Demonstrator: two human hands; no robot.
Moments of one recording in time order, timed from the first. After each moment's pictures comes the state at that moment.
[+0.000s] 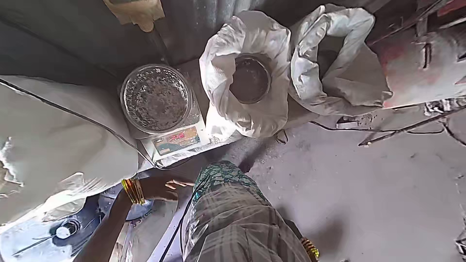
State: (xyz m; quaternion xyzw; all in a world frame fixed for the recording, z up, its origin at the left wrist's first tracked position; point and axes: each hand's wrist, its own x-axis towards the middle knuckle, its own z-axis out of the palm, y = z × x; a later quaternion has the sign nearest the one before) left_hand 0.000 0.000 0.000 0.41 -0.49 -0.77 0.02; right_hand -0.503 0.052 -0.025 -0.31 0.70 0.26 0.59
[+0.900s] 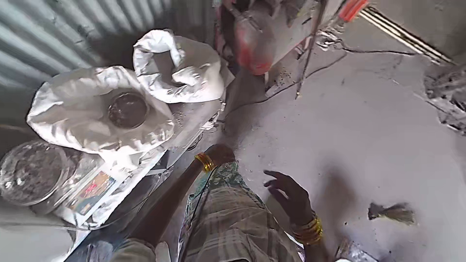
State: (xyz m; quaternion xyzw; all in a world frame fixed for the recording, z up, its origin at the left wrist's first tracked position) left_hand -0.566 -0.104 -0.001 0.27 -0.79 -0.54 -0.09; right_hand -0.762 0.112 0.037 -0.58 0.63 -0.42 0.30
